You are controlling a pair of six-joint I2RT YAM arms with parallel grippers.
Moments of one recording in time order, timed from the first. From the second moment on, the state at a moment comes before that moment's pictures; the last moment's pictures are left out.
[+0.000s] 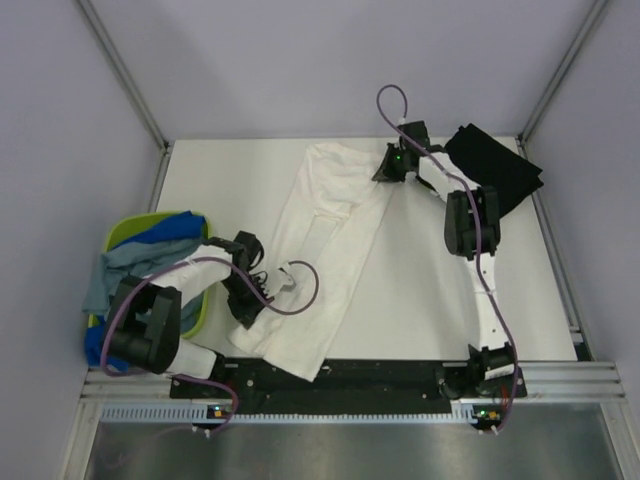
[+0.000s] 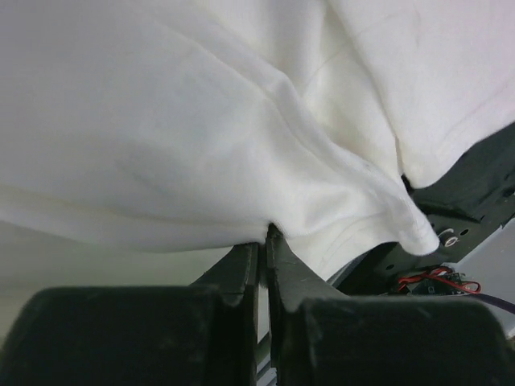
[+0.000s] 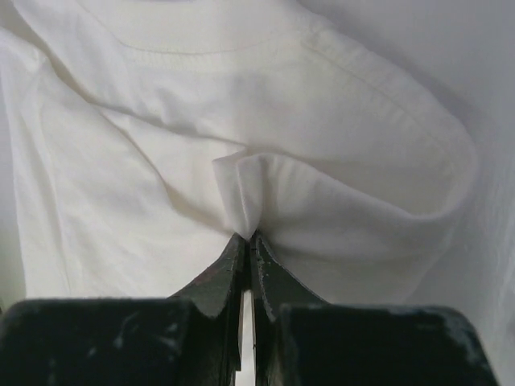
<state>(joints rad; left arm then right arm) -0.29 1.42 0.73 -0.99 0.30 0.76 0.22 2.48 2.08 -0.48 -0.33 0.51</state>
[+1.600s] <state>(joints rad) -0.39 1.03 0.63 -0.86 0.56 1.01 0.86 1.38 0.86 -0.28 -0.57 -0.51</state>
